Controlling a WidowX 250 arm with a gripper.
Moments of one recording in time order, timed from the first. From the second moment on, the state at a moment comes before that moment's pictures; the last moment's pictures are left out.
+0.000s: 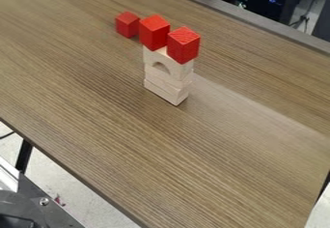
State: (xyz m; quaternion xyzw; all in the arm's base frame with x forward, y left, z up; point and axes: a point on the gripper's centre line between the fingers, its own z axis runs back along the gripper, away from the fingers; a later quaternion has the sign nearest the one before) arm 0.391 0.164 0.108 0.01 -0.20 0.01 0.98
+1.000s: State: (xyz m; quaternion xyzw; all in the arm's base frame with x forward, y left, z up) arm 0.350 0.130 0.135 -0.05 -0.23 -0.01 0.97
